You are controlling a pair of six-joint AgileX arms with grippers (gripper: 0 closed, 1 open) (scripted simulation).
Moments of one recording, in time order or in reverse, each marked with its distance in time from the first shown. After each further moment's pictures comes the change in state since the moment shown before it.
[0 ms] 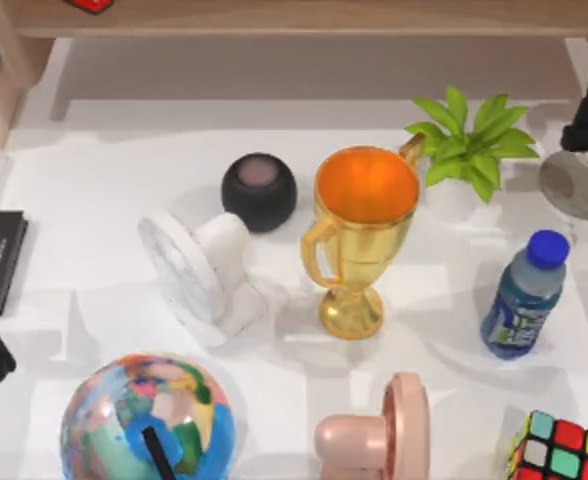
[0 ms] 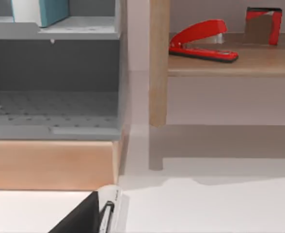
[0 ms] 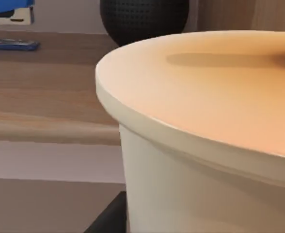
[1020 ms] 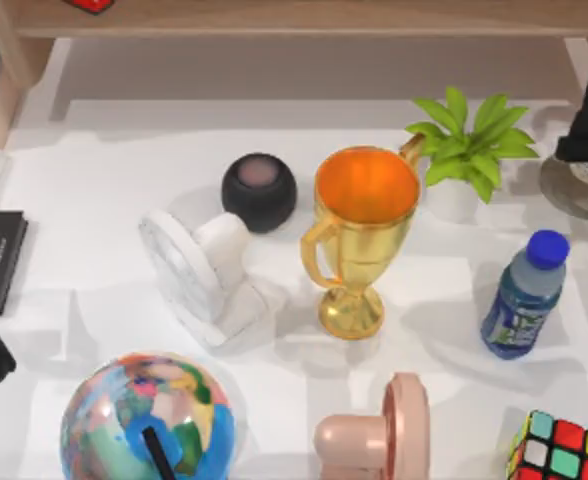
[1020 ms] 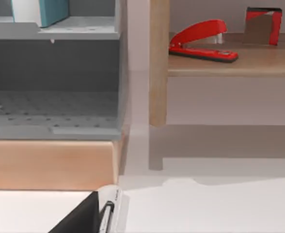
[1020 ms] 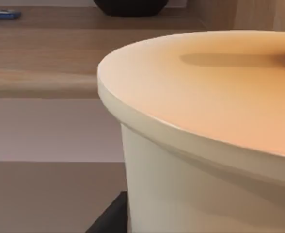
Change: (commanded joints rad) left arm 0.000 0.000 0.000 0.000 0.000 0.000; right arm -0.005 0.087 0.025 0.044 0.023 0.026
